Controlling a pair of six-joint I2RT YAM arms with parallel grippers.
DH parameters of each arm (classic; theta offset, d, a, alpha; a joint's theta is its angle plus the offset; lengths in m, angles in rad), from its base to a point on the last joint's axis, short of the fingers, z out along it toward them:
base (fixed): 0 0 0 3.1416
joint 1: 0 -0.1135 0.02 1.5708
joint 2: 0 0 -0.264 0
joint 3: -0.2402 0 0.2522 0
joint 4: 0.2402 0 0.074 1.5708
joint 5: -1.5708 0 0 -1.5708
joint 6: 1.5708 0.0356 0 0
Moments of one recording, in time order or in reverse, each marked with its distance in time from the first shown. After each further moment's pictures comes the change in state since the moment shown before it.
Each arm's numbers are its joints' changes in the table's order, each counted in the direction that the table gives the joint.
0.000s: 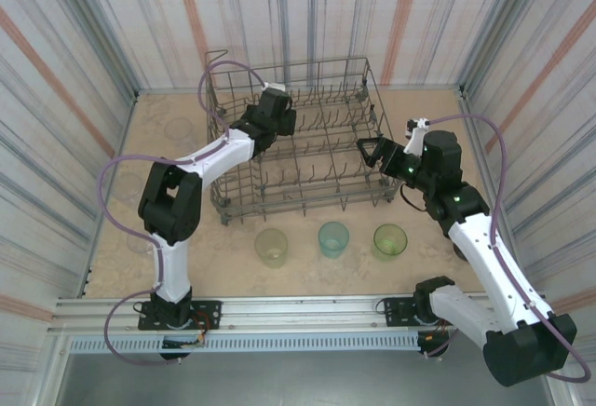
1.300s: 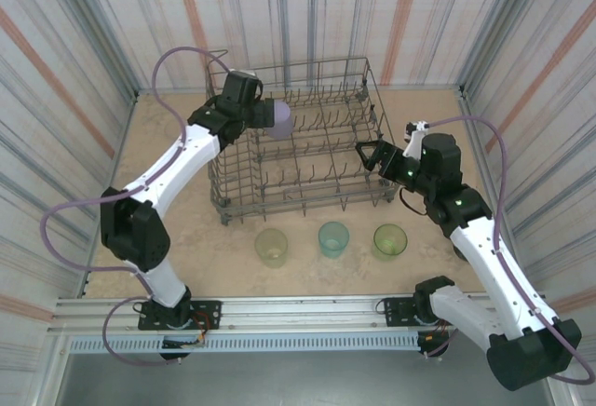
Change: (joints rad) left arm -0.061 -0.297 -0.012 0.342 -0.111 -0.093; right arm -0.049 -0.029 -0.013 0.071 -0.031 0.033
